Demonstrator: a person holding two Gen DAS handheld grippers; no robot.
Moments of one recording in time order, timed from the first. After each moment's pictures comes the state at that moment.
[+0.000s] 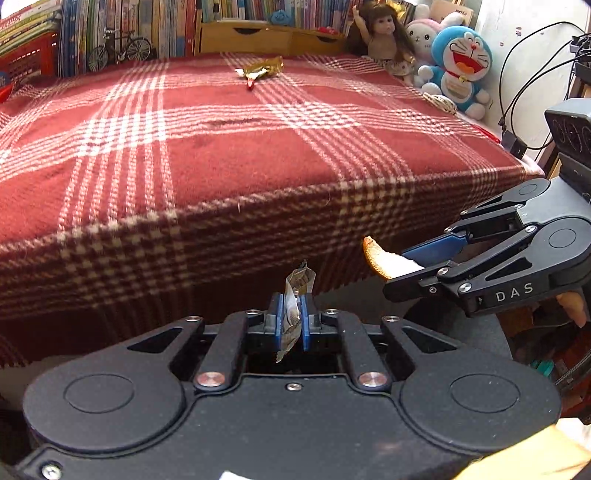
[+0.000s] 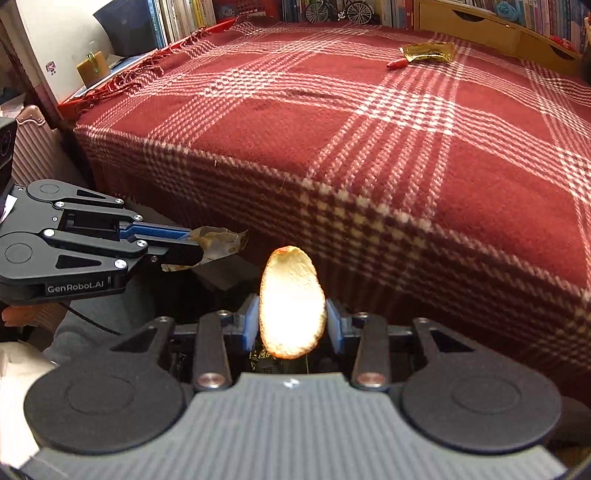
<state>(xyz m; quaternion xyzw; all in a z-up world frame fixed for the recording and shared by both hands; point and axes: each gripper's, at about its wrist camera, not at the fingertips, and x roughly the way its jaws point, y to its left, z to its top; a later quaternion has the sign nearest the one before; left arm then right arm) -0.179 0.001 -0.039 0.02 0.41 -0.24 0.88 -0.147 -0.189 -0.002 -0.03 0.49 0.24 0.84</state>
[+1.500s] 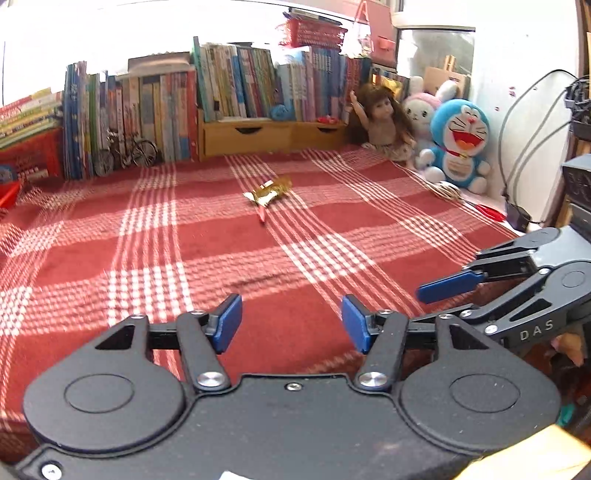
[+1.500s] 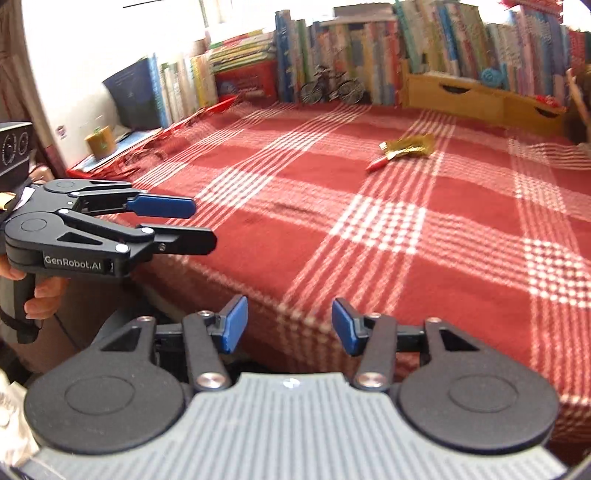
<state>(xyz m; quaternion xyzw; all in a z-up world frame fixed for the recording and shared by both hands) -0.122 -0.002 0.049 0.03 0.28 -0.24 0.93 -0.118 -0.214 0.058 0.00 0.38 0.24 0.89</state>
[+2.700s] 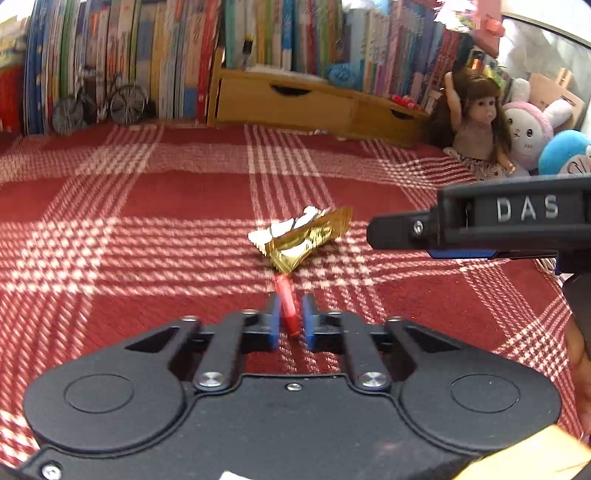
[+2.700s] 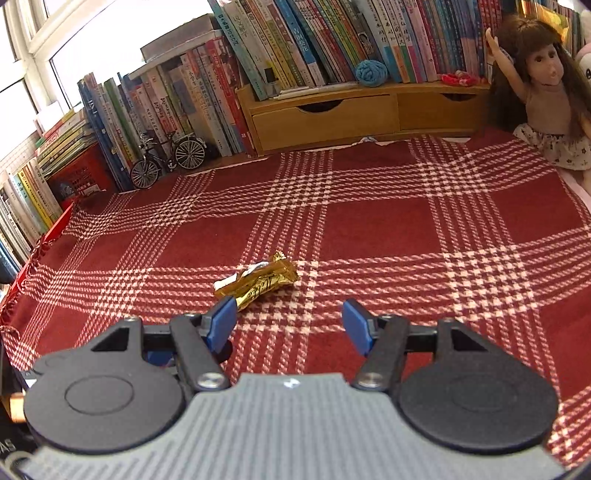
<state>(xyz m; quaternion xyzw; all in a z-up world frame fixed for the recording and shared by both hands) 0.135 -0.097 -0.013 -0.06 0.38 -0.17 0.91 0.131 -0.259 0.052 0.12 0.41 0.06 0.90</state>
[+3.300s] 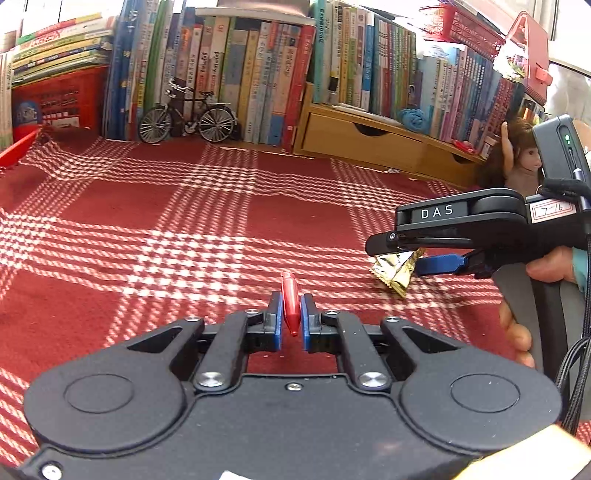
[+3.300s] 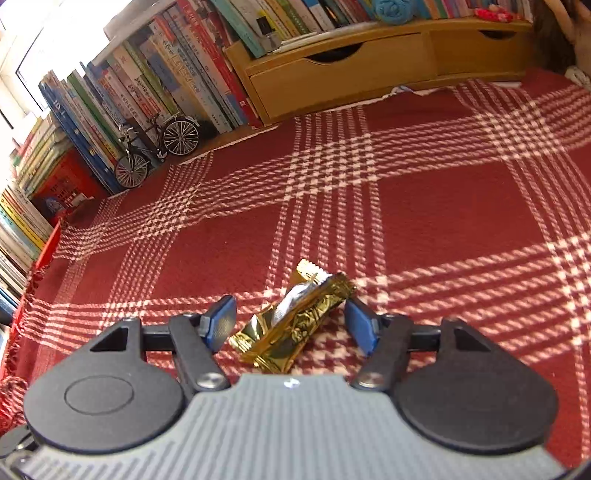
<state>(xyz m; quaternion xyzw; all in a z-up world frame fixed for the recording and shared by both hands) 0.120 -0.012 0.004 -0.07 0.34 -0.10 0.93 0.208 -0.220 0.002 0.17 0.45 0.06 0.87</state>
